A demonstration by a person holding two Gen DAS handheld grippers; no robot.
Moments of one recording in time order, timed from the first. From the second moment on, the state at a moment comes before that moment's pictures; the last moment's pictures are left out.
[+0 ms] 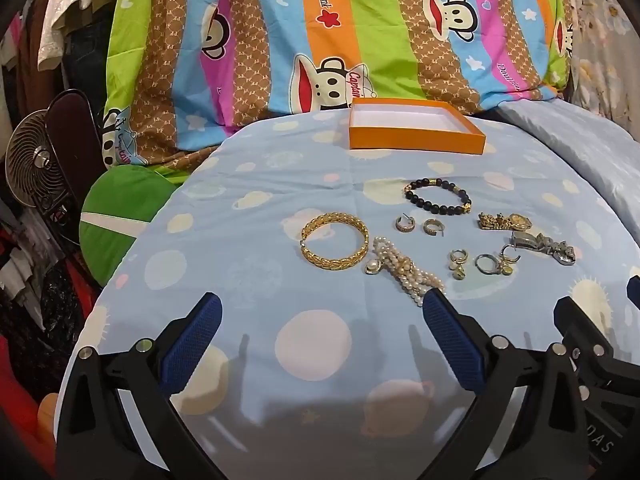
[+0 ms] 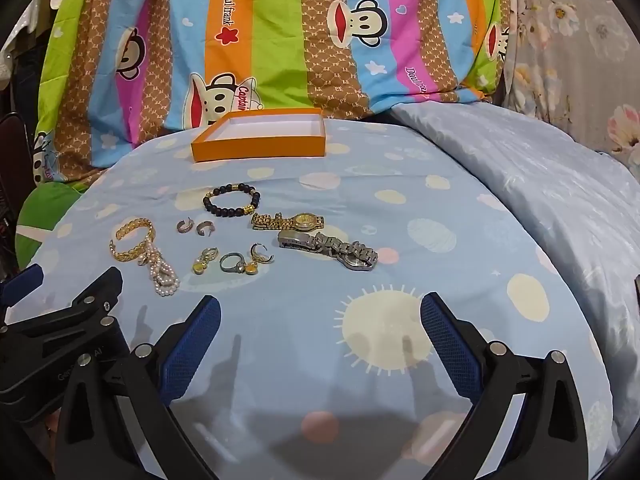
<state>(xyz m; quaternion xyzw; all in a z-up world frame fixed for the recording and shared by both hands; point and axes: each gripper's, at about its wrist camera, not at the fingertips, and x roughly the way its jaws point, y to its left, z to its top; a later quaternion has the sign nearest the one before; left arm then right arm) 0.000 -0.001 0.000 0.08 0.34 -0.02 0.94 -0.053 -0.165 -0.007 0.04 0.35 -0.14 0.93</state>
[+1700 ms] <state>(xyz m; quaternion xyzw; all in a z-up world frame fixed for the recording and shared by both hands) -0.002 0.001 0.003 0.07 0.34 -0.03 0.94 -0.053 -0.167 -0.008 0.05 0.36 -0.13 0.92</state>
